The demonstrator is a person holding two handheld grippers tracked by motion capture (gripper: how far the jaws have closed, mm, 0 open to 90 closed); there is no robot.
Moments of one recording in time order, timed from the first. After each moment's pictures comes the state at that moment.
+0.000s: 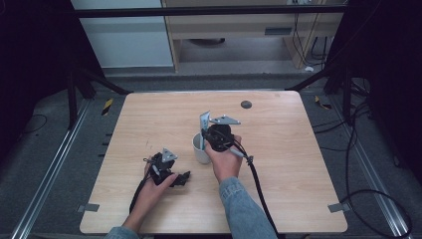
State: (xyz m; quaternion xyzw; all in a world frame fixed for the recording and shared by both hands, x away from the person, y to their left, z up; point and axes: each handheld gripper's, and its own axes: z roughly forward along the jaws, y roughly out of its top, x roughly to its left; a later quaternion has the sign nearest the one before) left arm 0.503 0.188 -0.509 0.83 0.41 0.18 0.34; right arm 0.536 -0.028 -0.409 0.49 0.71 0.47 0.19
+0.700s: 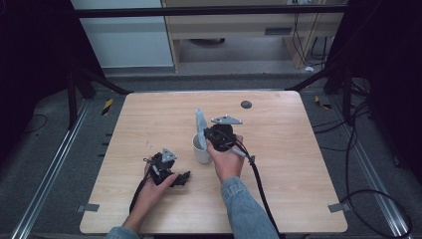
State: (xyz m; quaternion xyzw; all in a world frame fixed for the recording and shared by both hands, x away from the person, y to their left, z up) left arm 0.503 0.188 -0.509 0.83 0.41 0.18 0.34; right arm 0.537 -0.032 -0.409 0.49 0.71 0.46 0.20
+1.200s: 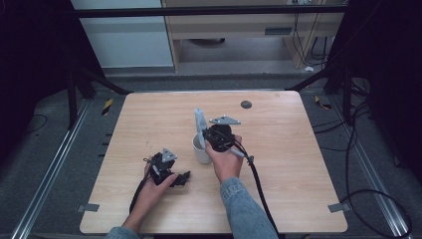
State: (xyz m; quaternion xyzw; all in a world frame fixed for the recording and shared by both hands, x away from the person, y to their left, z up) left arm 0.503 0.188 -0.509 0.83 0.41 0.18 0.34; right arm 0.536 -0.029 -0.409 0.48 0.72 0.46 0.20
